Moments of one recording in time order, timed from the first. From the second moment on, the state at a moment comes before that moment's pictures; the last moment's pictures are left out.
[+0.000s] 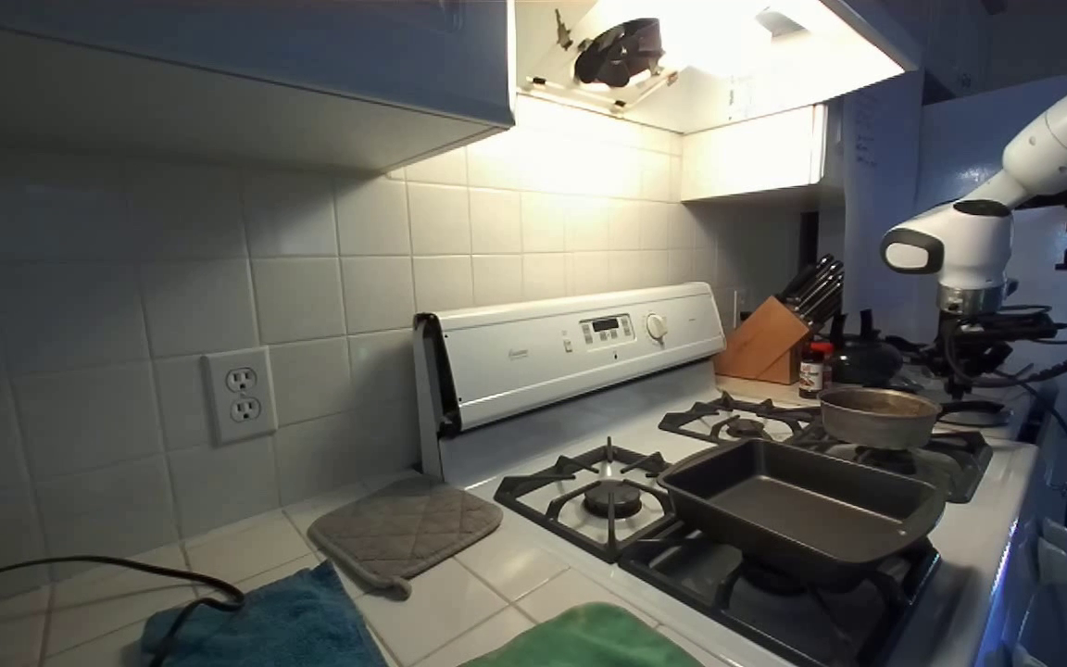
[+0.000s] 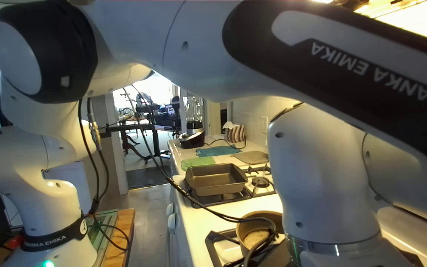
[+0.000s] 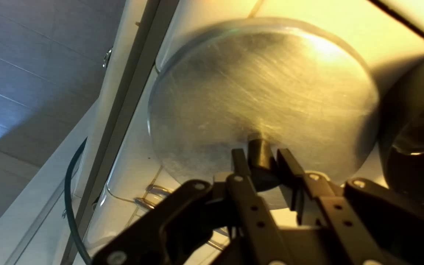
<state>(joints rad) -0.84 0.77 0.31 -1.39 2.50 3.97 -2.36</state>
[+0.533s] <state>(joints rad) -0.82 0.74 0.30 -1.39 2.50 4.00 -2.36</state>
